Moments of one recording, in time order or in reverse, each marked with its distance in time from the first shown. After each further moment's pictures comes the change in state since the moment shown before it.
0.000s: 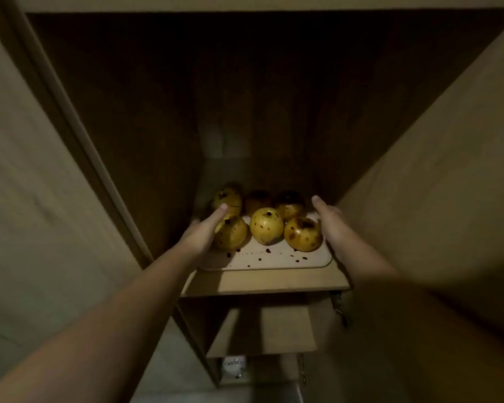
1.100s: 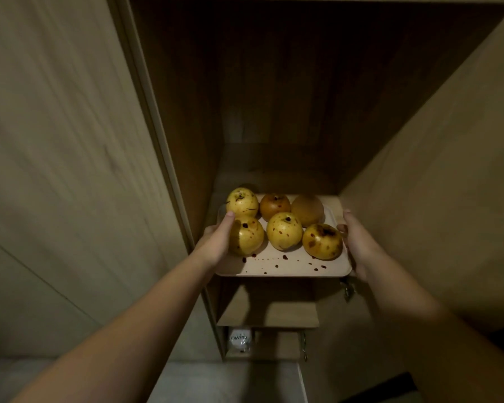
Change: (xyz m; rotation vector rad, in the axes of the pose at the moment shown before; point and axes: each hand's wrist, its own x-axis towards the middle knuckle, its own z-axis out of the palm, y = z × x) left_hand -0.084 -0.055 -0.011 -0.045 -0.029 -0.030; right_hand -0.089 0.047 -0.019 0.131 -0.101 0.217
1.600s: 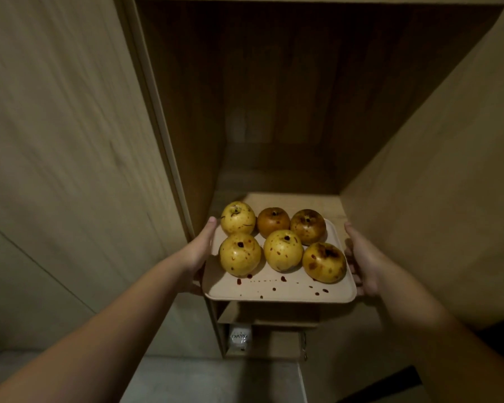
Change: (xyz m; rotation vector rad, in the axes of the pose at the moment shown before) left_hand -0.022 -0.013 -0.032 0.094 -0.089 -0.249; right_hand -0.010 0.027 -0.020 -0.068 -0.023 0.148
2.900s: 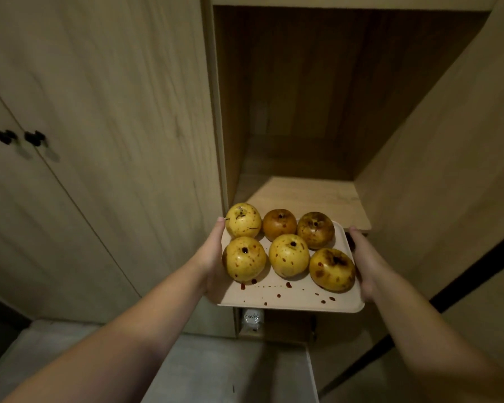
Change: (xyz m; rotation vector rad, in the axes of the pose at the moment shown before) left_hand -0.075 -0.078 -0.002 -0.567 -0.269 0.041; right_hand -0.082 0.066 0.040 0.128 -0.076 -0.004
